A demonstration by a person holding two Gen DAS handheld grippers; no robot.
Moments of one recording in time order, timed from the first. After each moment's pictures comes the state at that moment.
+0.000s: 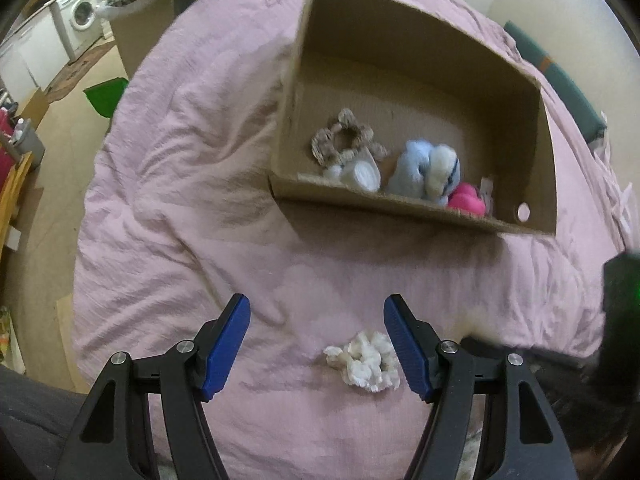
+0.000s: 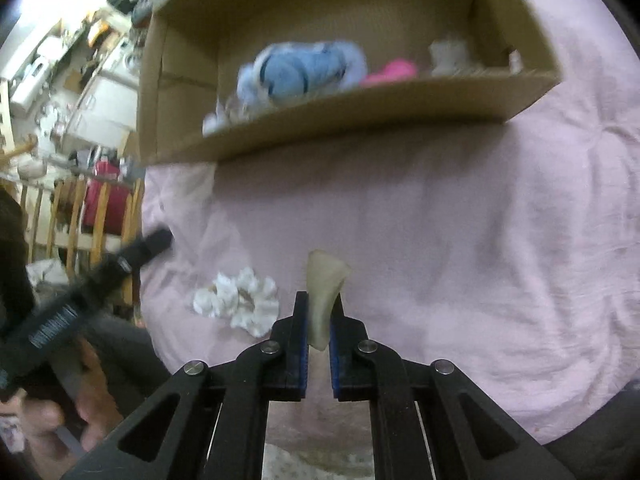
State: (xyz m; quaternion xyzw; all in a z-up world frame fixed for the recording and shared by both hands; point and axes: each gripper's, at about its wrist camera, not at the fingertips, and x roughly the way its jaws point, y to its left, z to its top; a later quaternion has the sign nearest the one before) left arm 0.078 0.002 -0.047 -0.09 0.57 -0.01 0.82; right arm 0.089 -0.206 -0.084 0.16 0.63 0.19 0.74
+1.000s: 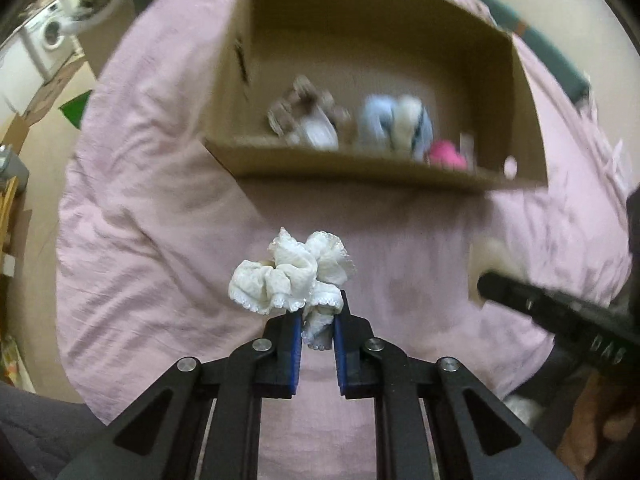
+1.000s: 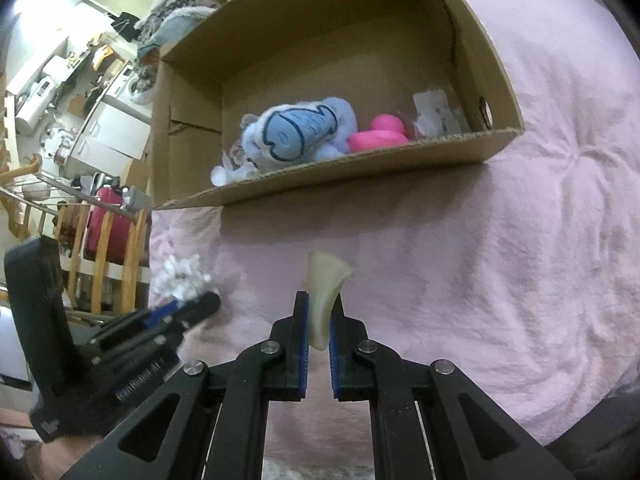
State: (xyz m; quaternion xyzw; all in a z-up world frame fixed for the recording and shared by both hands) left arm 0.061 -0.014 -0.052 -0.06 0.57 -0.04 0.82; right arm 0.092 -0.215 -0.065 0.17 0.59 0.18 0.77
